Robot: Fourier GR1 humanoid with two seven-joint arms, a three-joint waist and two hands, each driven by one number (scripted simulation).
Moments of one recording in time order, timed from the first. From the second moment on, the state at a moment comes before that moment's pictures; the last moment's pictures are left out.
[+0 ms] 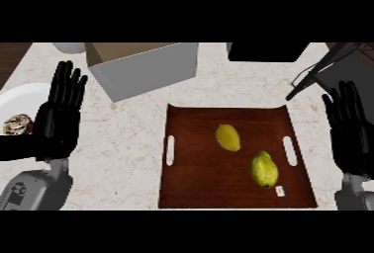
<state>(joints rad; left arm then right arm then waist) -0.22 0.32 -0.14 -1.61 0.35 0.34 -0.09 -0.08 -0.27 -0.04 -1.63 -0.36 -0.21 -0.03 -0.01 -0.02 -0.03</state>
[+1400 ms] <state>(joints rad) -0.06 0.37 -0.17 -1.33 0.38 0.19 0.23 -0.26 -0.66 0.07 -1.45 -0.15 0.33 0.08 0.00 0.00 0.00</state>
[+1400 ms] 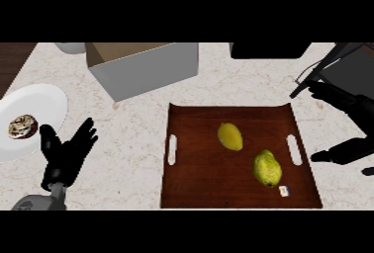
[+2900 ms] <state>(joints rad) -0.05 0.31 -0.08 -1.32 0.29 0.12 0.24 -0.49 -0.26 0.38 -1.50 0.39 0.23 0.87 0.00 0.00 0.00</state>
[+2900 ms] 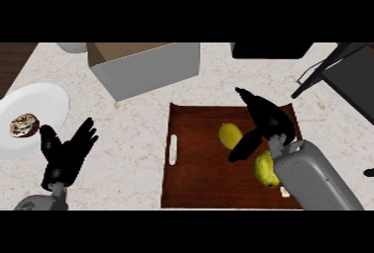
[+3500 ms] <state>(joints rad) -0.06 0.27 -0.02 -1.31 0.24 0.07 0.24 -0.42 -0.16 0.36 -1.45 0.58 0.24 0.83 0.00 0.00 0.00</state>
